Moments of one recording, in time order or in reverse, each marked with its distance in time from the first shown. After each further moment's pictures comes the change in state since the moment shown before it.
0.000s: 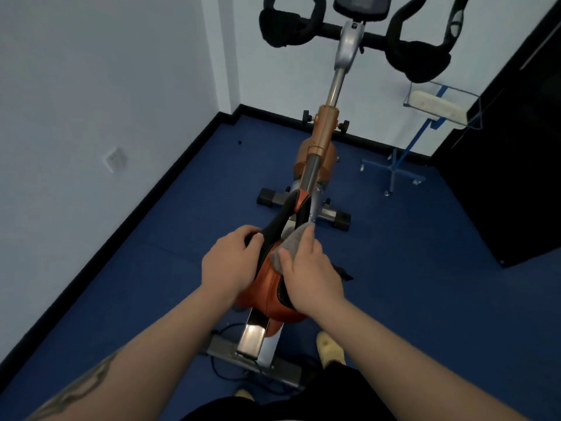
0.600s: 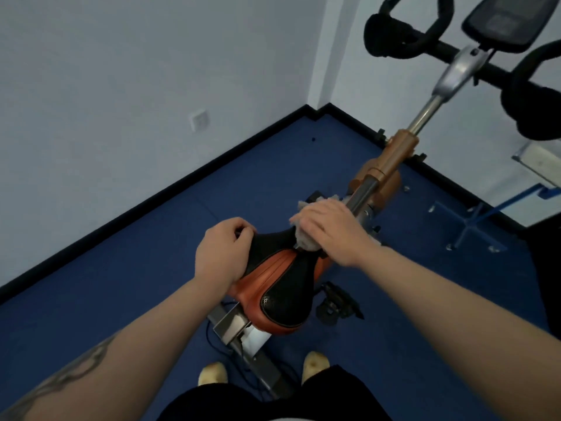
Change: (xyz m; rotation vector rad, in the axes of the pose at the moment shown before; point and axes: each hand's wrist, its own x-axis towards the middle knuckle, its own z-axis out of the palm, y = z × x) left_hand -0.018 0.007 0.003 -0.184 0.351 -0.336; right_hand 0.145 0.025 -0.051 -0.176 -0.193 -0.999
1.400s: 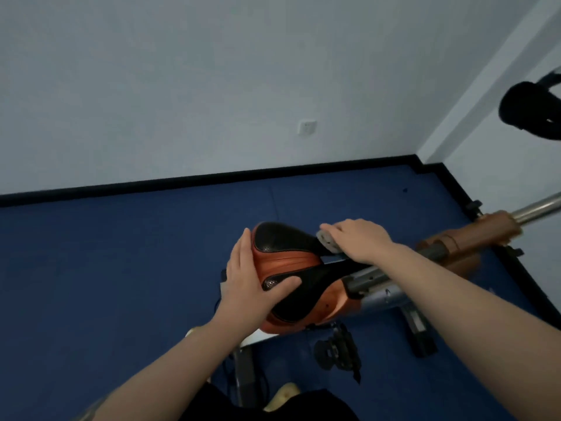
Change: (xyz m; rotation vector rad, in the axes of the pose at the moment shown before) left_hand -0.119 0.017 0.045 -0.283 0.244 -0.276; right_hand 0.056 -0.008 -0.014 -0.281 -0.473 -0.066
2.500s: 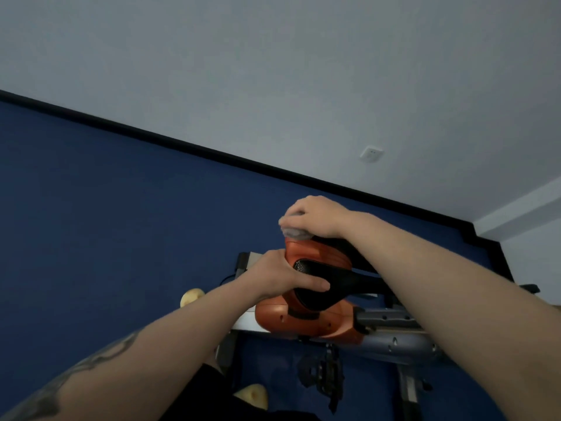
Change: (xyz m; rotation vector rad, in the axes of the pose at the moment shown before) left_hand 0.010 -0.021 0.010 -0.383 -0.195 -0.250; right_hand 0.046 -0.123 -0.011 -0.007 -0.265 -0.601
